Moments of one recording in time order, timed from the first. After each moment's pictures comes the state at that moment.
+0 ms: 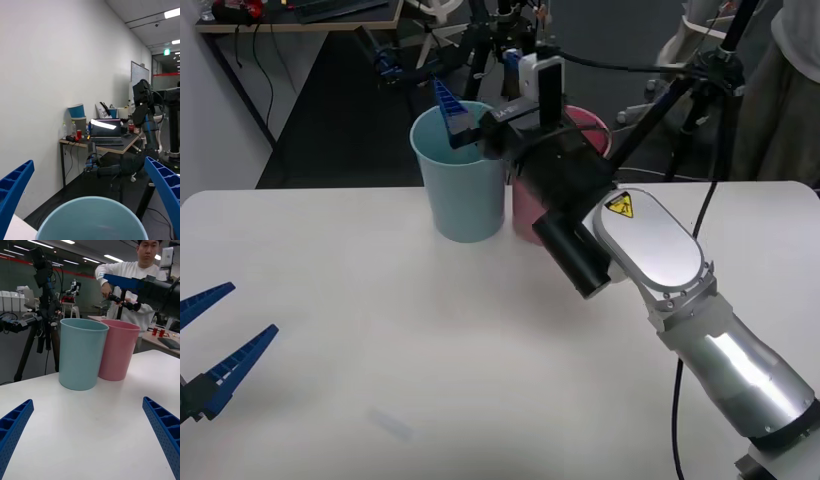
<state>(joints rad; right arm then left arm) -0.58 -0.25 0.44 -1.52 1.37 0.02 -0.23 0.35 0.40 0.52 -1.66 -0.96 -1.22 0.00</state>
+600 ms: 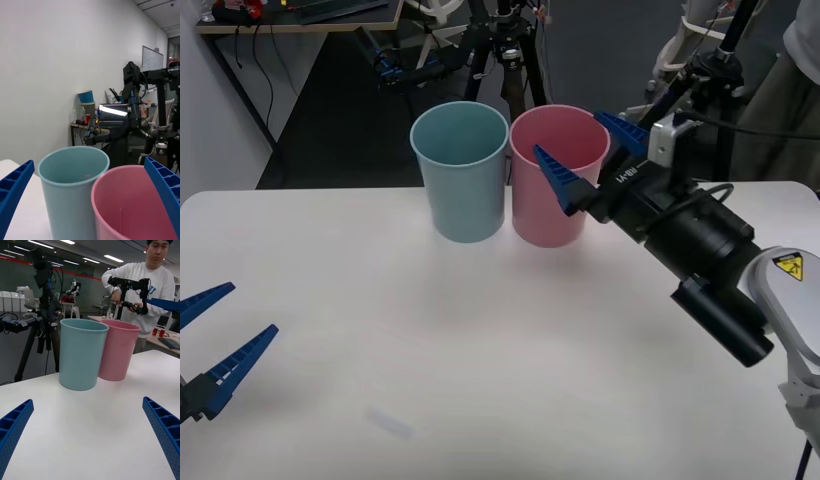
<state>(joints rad) -0.20 -0.40 0.14 -1.80 1.30 -0.41 -0.23 0.35 0.40 0.52 -1.66 -0.96 -1.22 0.00</state>
